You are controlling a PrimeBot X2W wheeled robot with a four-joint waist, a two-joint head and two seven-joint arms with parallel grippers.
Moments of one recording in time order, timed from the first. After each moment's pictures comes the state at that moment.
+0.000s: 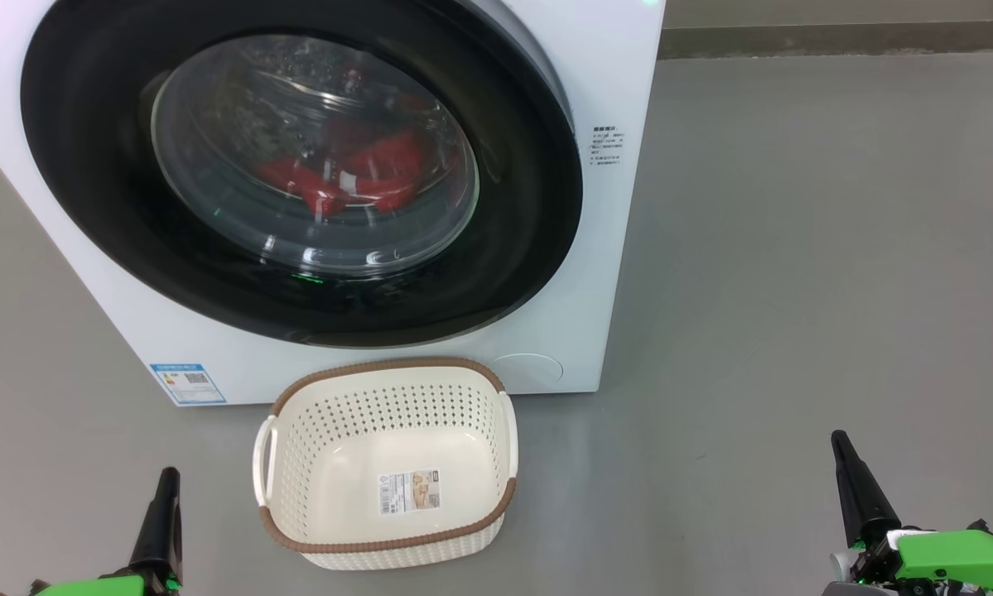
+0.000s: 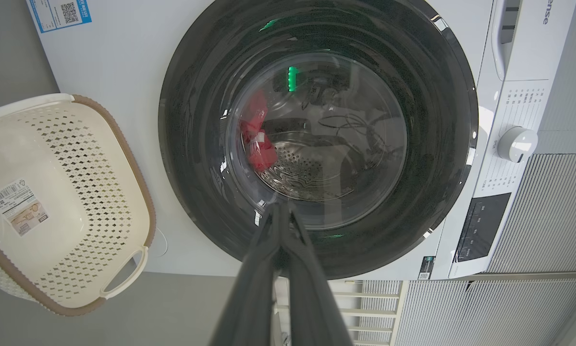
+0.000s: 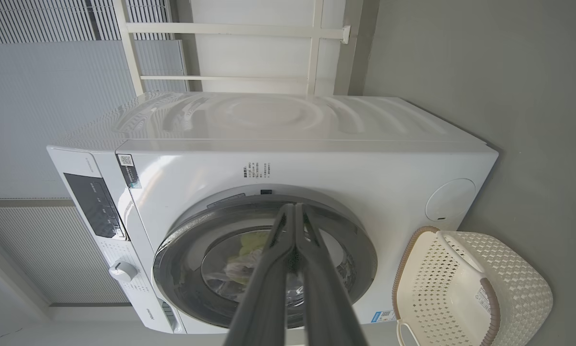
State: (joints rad) left arm -0.07 0.03 0.08 0.27 -1.61 -0.13 0.11; right arm -0.06 -0.05 -0.14 0.27 1.60 0.13 0.11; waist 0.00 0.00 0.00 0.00
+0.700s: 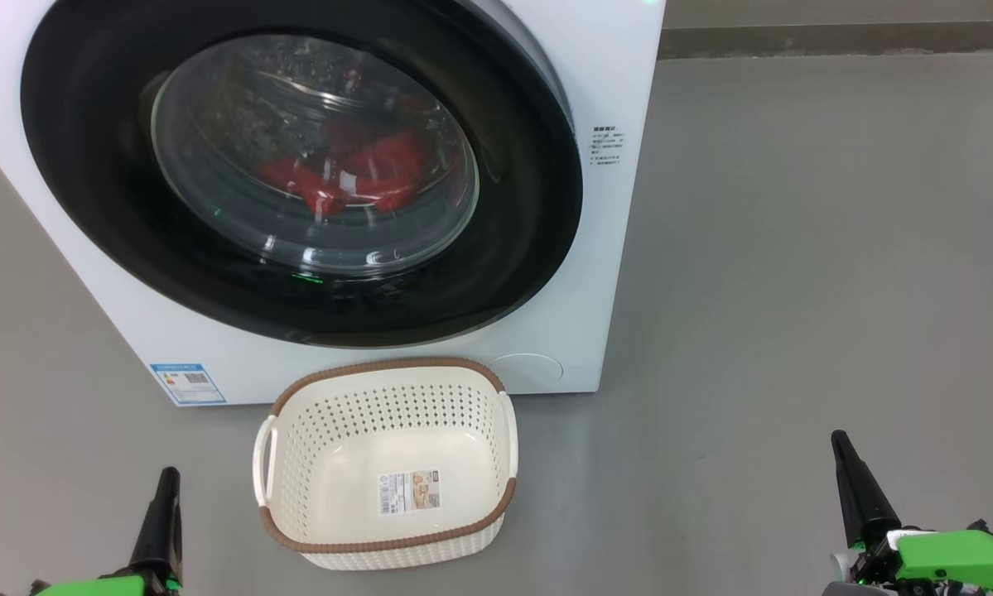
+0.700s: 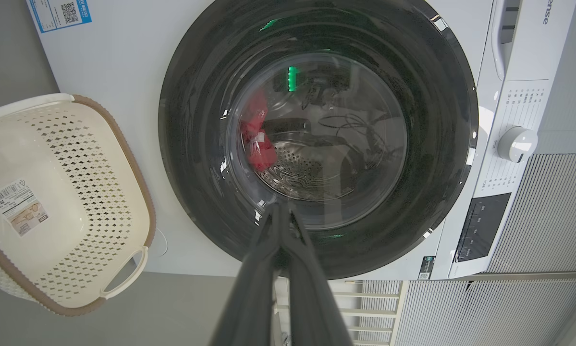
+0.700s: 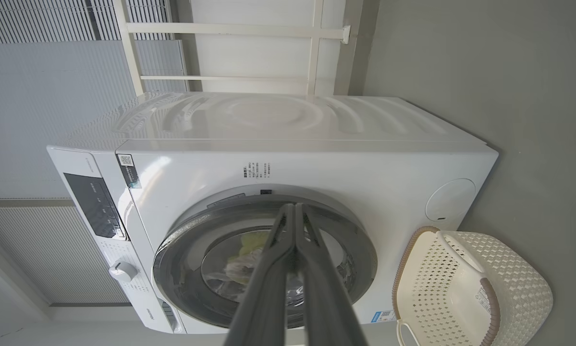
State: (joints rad) left arm -0.07 0.03 0.08 0.27 -1.61 -0.13 0.11; right arm -0.06 -0.05 -0.14 0.27 1.60 0.13 0.11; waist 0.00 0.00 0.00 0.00
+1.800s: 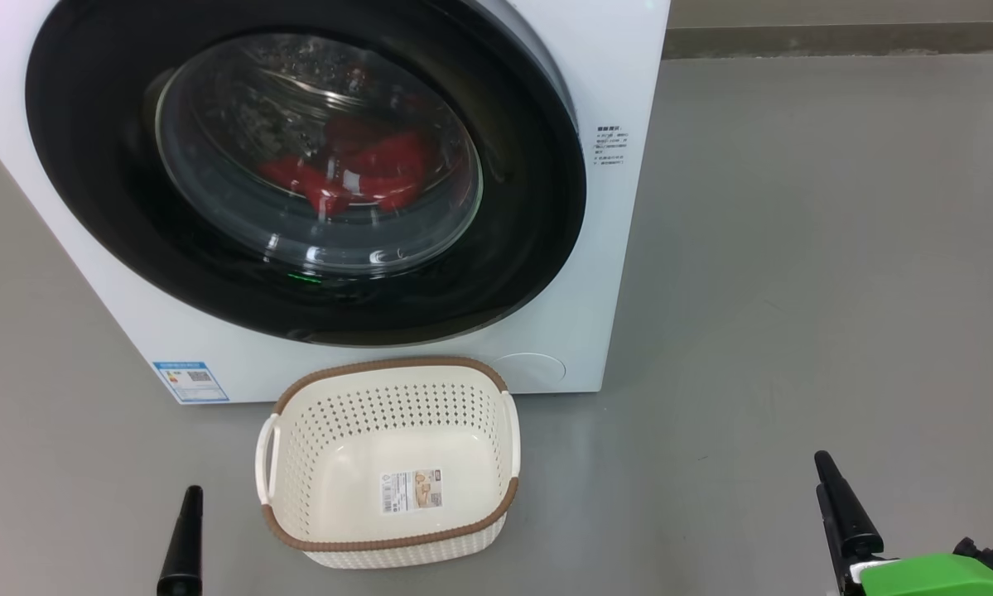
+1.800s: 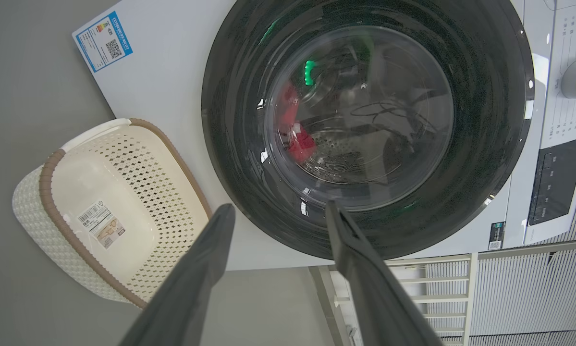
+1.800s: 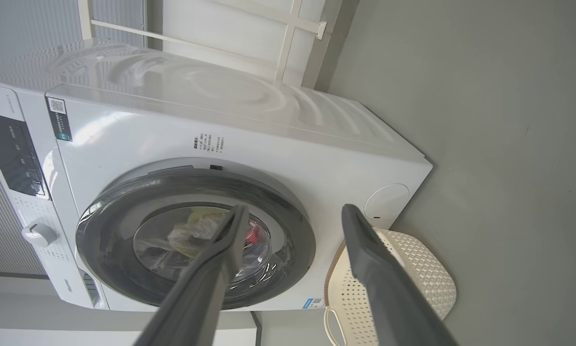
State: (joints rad) left arm -0.01 0.02 0.04 0.27 -1.39 -0.13 0.03; right arm -0.02 -0.07 -0.07 0.31 1.41 0.13 0.03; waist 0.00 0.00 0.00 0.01
